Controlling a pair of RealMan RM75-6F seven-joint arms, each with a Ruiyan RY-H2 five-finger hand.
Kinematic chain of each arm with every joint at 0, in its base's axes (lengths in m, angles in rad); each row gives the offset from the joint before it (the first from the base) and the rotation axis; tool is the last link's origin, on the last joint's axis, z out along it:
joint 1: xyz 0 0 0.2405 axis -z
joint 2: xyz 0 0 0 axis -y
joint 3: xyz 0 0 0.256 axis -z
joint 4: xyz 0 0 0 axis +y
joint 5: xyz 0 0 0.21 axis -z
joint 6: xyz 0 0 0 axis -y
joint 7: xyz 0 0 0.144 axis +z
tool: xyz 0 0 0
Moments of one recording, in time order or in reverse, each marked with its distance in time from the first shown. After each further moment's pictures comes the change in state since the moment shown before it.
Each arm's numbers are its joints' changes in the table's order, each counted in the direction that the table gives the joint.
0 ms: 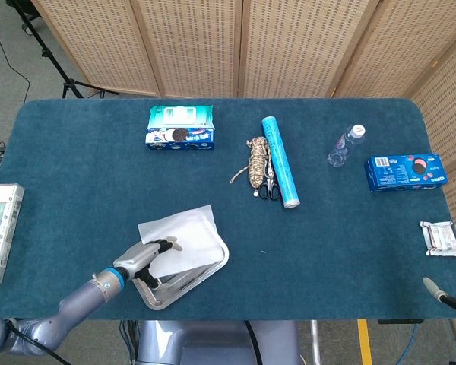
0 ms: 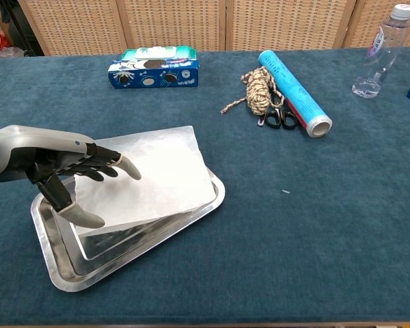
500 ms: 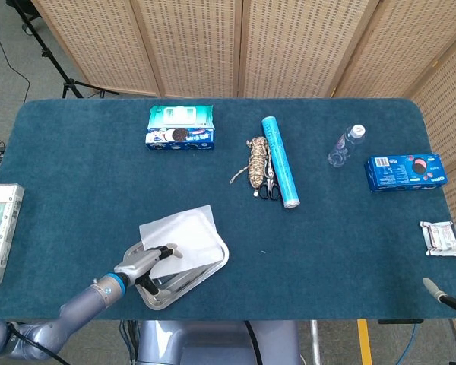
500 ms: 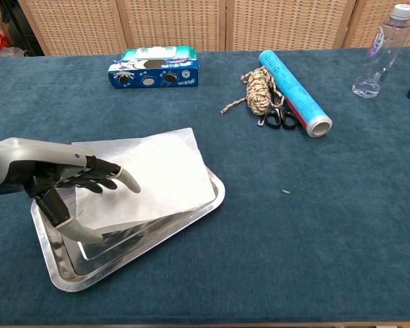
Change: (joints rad) left arm 0.020 0.011 -0.039 -0.019 0.023 -0.013 0.005; right arm 0.002 -0.001 0.000 0.000 0.001 -0.001 0.003
